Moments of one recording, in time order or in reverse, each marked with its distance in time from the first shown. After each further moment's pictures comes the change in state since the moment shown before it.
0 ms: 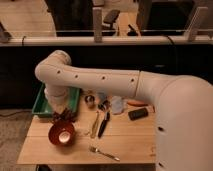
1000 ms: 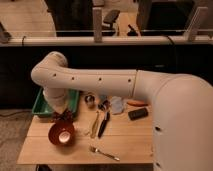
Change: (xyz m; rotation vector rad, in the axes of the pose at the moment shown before) arm 0.001 0.000 0.002 -0.029 0.063 0.006
